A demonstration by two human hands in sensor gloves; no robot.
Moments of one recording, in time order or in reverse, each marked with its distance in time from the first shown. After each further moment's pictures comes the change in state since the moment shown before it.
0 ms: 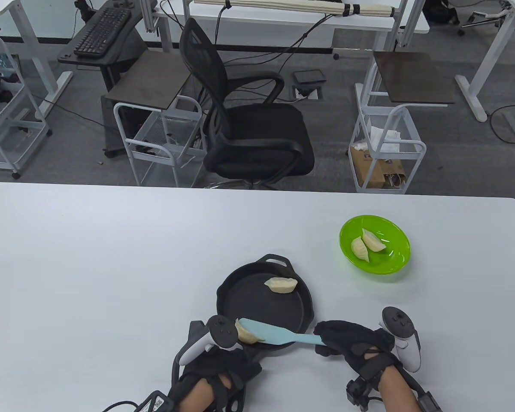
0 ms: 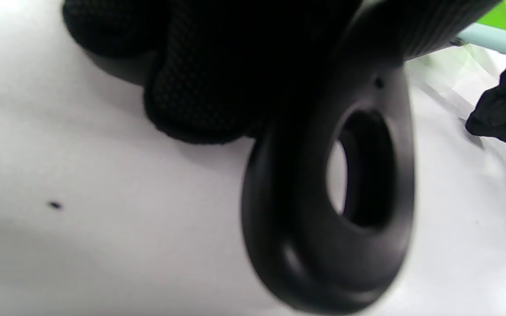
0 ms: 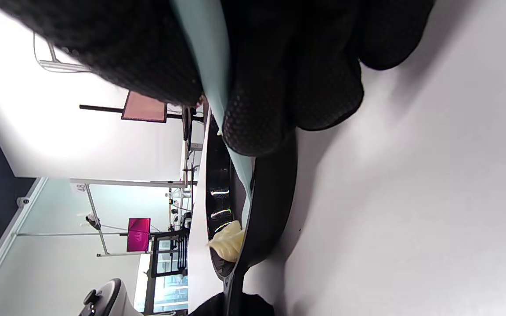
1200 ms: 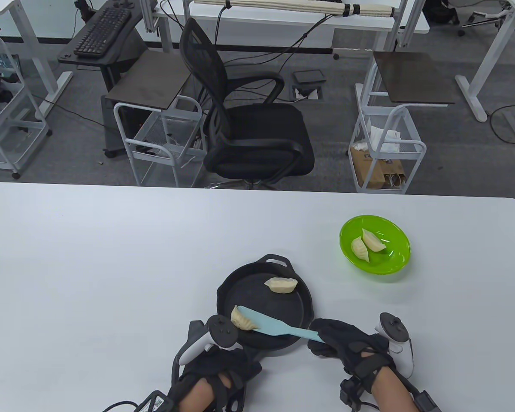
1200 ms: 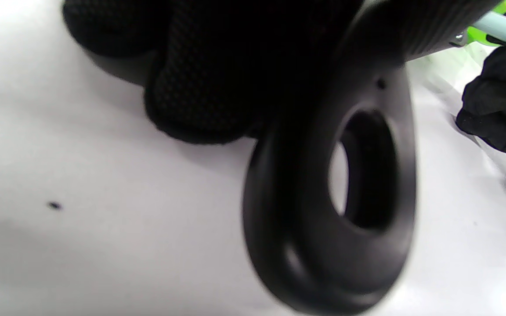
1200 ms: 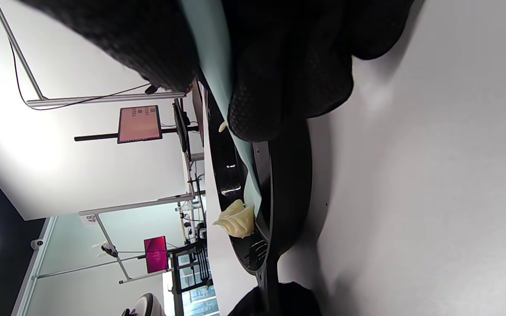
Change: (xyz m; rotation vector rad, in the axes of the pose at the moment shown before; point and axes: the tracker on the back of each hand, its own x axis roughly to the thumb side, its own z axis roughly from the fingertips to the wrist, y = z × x) left_hand 0.000 0.000 0.000 -0.001 0.000 0.001; right_hand -0.006 0.012 0.000 -0.004 0.043 -0.169
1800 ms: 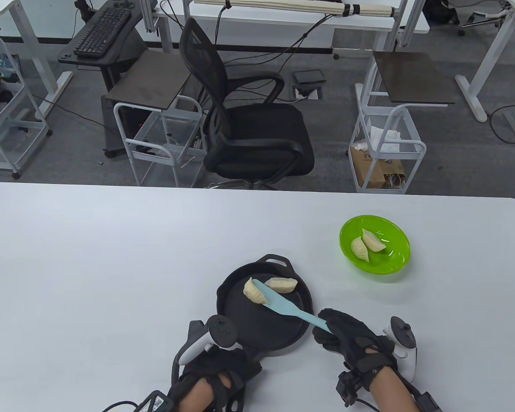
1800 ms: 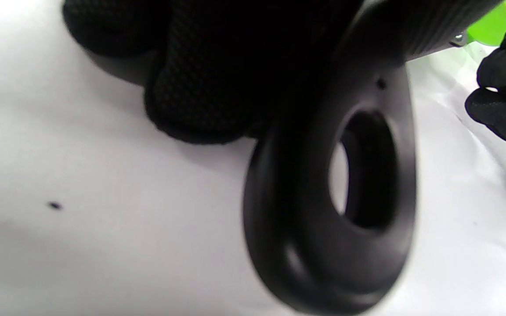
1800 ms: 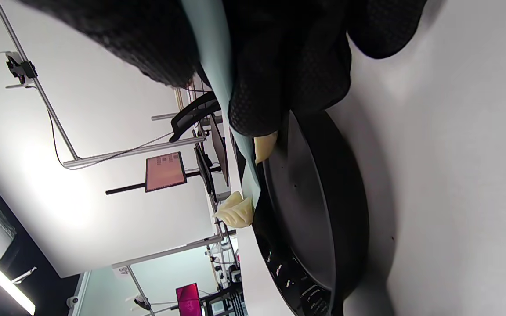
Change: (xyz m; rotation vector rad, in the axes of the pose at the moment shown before) left_hand 0.000 0.000 0.000 0.000 0.000 0.000; right_hand 0.002 -0.005 0.009 -0.148 -0.063 -0.158
